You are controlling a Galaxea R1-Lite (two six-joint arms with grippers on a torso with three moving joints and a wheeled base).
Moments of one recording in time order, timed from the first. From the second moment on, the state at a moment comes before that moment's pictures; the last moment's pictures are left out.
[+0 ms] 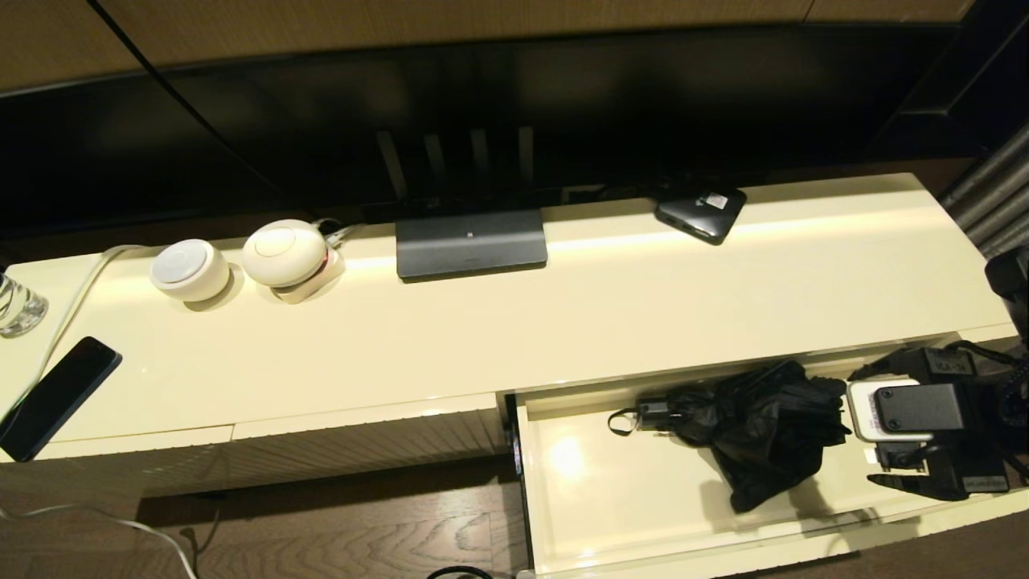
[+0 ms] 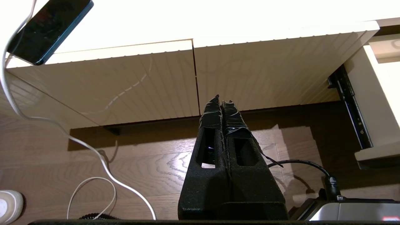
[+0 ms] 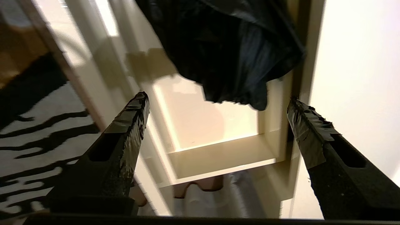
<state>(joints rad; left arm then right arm) 0.01 0.00 0.00 0.00 0.00 0.00 0.10 1.41 -0.95 0.39 0.03 -1.37</state>
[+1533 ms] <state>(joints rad) 0.01 0.00 0.00 0.00 0.00 0.00 0.26 1.34 -0.61 0.62 0.11 -1.06</state>
